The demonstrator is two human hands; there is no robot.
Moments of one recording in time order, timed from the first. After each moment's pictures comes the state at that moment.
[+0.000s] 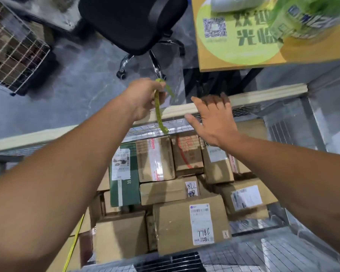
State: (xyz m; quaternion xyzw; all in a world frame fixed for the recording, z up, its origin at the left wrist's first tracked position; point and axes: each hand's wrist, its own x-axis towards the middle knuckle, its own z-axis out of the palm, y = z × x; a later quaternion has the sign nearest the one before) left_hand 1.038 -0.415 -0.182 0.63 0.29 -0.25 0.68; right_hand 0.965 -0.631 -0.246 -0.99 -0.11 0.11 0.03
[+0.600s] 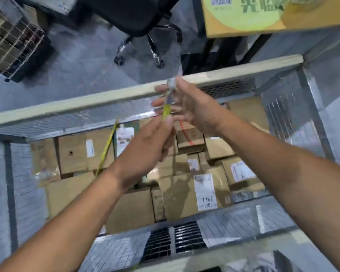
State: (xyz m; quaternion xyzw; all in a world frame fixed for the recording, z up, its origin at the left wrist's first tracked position) left_hand 0.823 -0.380 -0.118 0.73 0.04 -0.26 0.64; right_hand 0.903 -0.546 -0.144 -0.63 0.03 0.35 0.70
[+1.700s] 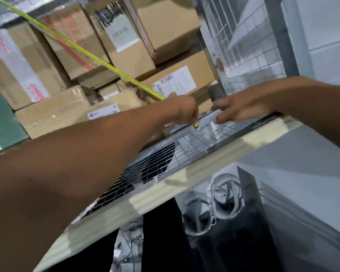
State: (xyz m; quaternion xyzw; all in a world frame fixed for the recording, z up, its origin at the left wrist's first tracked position) left_hand 0.706 -0.726 -0.398 0.76 -0.42 -0.49 0.06; right_hand 0.675 -0.885 -0.289 -0.72 0.10 0.67 0.14
